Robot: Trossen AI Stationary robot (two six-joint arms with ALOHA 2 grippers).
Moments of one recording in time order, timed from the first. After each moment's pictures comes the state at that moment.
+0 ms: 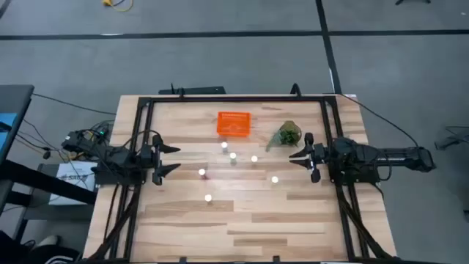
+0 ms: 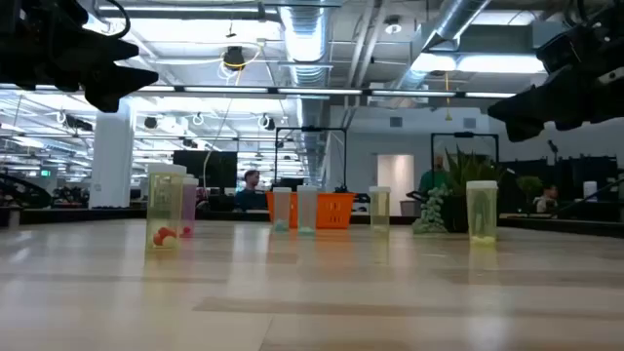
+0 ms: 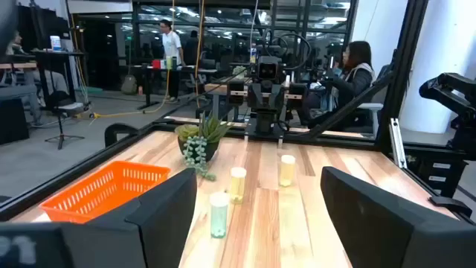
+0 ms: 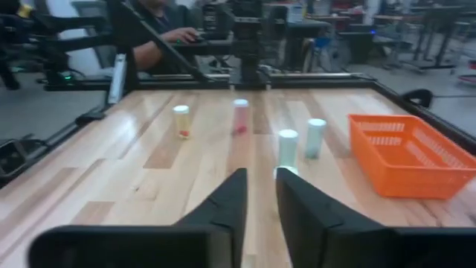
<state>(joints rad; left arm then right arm) -0.38 0.00 0.02 0.06 -0.50 -0.05 -0.05 0.18 0.01 0.03 -0.13 -0.03</state>
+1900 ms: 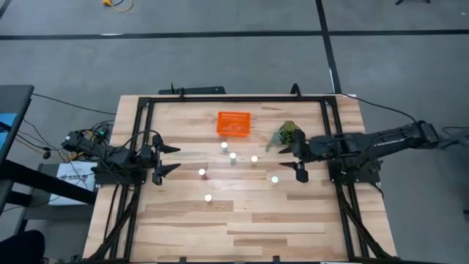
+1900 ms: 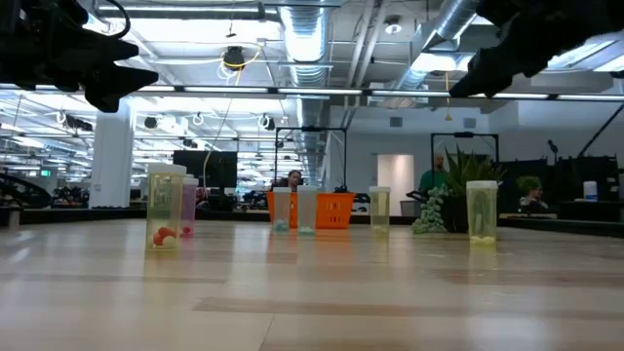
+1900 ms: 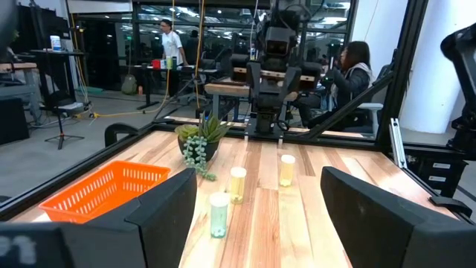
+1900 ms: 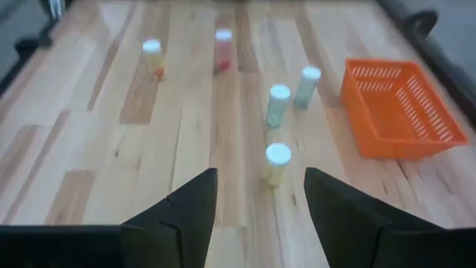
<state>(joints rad) -0.38 0.00 0.02 0.06 -0.50 -0.05 0.13 0.85 0.59 -0.34 0.14 0.02</state>
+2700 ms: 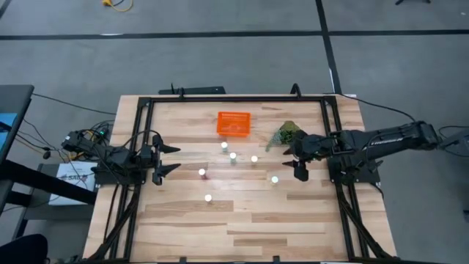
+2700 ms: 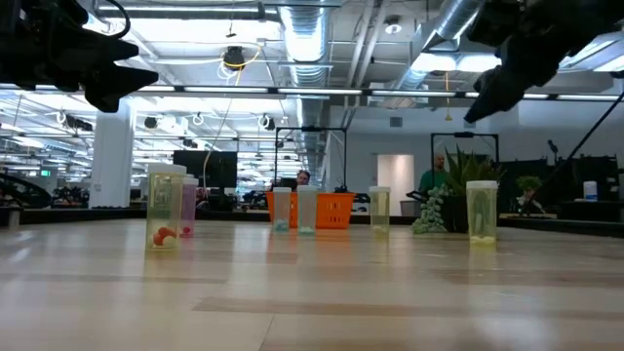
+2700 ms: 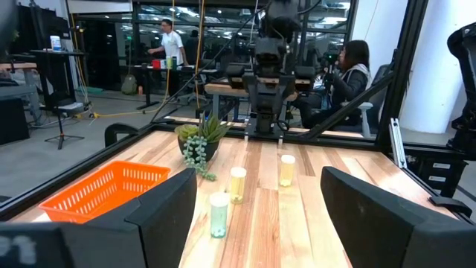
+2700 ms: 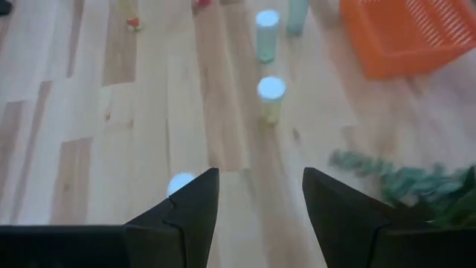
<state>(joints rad) -0.38 0.00 0.02 0.06 -0.50 -0.05 0.09 0.91 0.65 -0.54 0.08 0.18</state>
